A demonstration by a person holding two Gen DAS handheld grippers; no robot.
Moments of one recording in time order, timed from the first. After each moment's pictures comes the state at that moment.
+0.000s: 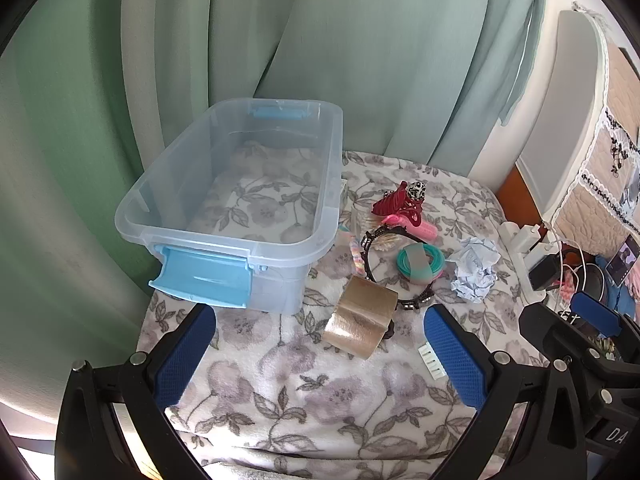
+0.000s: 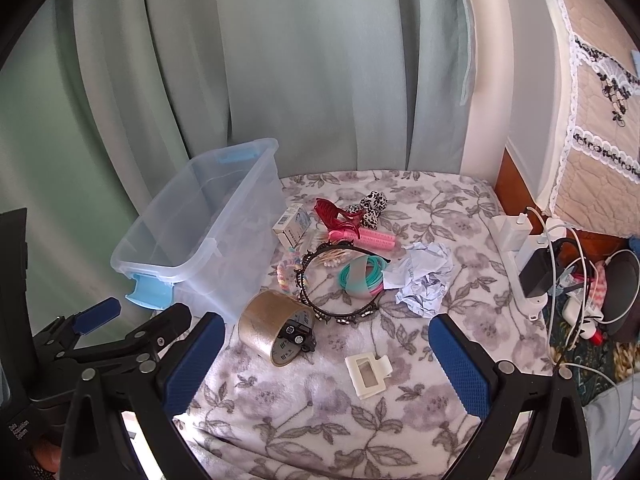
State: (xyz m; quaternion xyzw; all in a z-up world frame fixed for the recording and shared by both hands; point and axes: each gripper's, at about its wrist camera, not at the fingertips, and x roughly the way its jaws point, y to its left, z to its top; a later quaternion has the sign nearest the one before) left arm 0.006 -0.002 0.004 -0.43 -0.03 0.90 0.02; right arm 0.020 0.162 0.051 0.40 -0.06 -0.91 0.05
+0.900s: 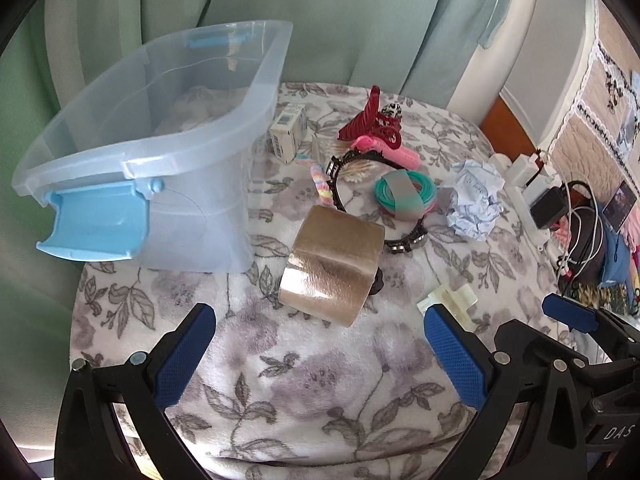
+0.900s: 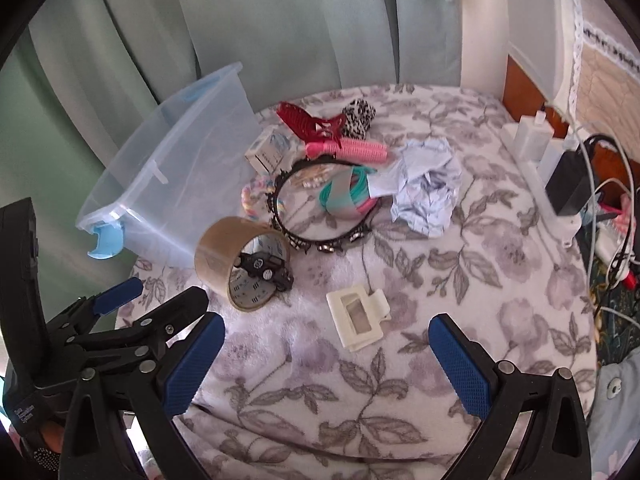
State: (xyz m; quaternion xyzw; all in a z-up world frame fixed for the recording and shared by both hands) left arm -0.018 0.028 -0.083 -0.49 -0.01 0.86 0.09; right arm 0.007 0.190 -0.041 0.49 -0.12 -0.86 0.07
